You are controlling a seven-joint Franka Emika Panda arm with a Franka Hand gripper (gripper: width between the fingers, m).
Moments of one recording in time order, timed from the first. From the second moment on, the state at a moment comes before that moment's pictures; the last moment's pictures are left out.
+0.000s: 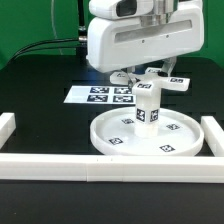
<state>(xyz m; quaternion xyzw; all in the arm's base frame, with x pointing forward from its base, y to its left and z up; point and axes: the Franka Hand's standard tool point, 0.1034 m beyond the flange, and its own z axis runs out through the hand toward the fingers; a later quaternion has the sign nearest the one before) 0.541 0.037 0.093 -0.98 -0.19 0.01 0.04</state>
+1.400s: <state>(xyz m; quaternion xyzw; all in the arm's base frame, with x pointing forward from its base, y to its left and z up) 0.545 0.040 0.093 -0.90 0.43 0.00 0.06</state>
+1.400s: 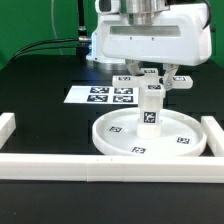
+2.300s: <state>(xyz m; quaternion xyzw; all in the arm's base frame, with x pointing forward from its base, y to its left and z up) 0.552 0.046 0.137 -0.89 0.45 0.00 0.08</state>
